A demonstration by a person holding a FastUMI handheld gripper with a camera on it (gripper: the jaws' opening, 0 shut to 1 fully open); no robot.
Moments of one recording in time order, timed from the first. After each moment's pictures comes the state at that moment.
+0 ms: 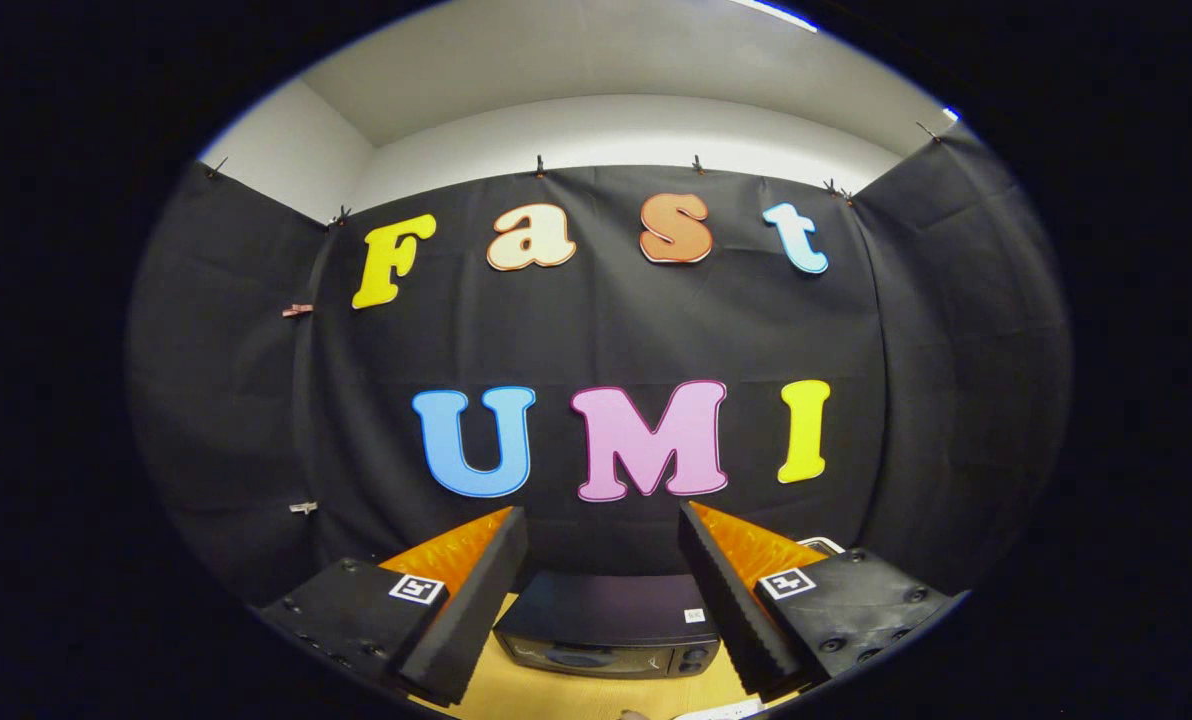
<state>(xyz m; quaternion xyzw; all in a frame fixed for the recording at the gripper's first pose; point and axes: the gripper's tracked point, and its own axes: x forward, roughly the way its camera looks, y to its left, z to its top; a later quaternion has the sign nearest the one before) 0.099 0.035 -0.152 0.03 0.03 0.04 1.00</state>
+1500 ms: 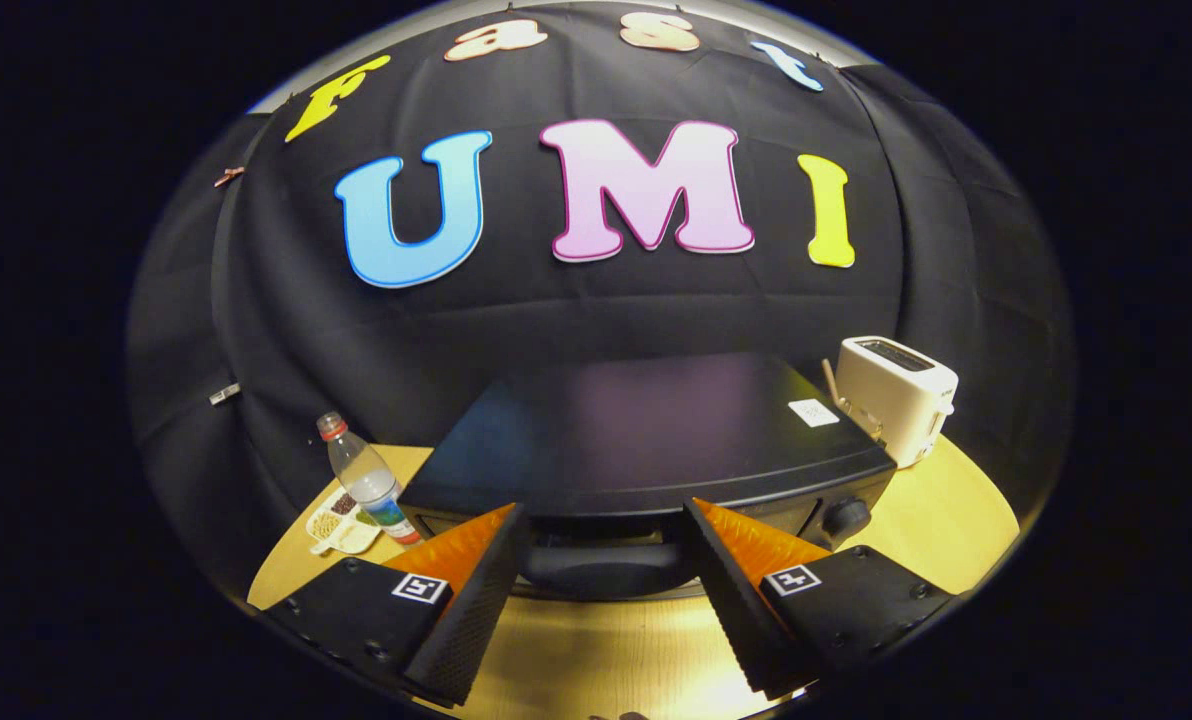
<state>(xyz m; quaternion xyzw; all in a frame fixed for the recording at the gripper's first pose) 0.158 0.085 -0.522 0.03 0.27 -0.01 0.96</state>
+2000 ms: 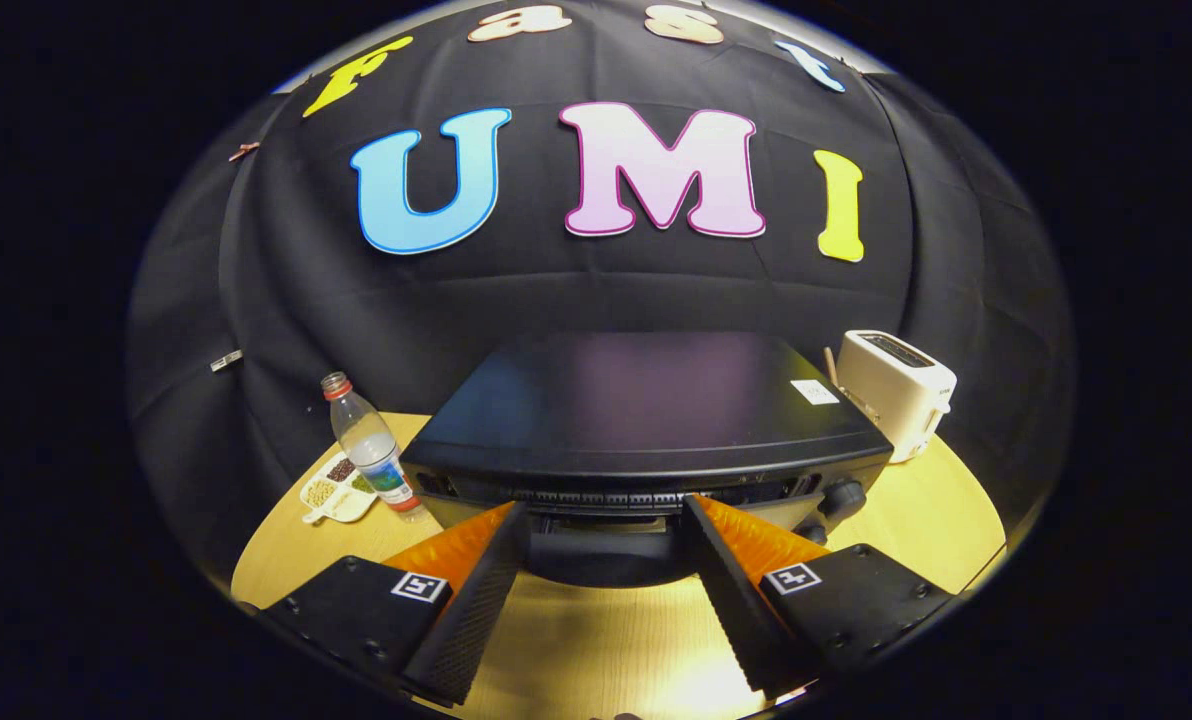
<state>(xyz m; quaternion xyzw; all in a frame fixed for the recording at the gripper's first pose) 0.125 0.084 -0.531 0.01 0.31 -0.01 0.95</state>
